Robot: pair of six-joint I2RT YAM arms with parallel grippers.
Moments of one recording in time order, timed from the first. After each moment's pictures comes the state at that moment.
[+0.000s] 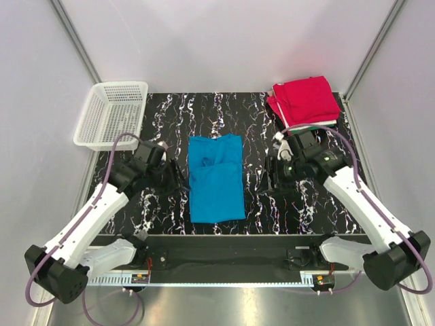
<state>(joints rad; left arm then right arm) -0.50 1.02 1.04 -0.96 0.19 -0.82 0.48 1.14 1.19 -1.05 -0.44 0.49</state>
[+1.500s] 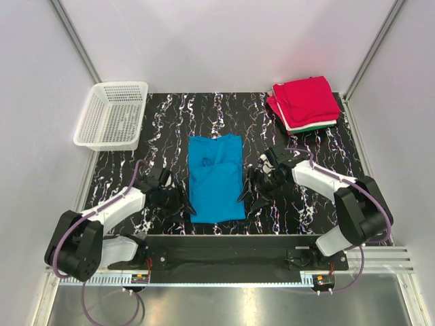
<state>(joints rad) -0.39 1.20 0.53 -0.54 0.45 -0.83 0.48 1.52 0.87 -0.58 -0.68 0.75</state>
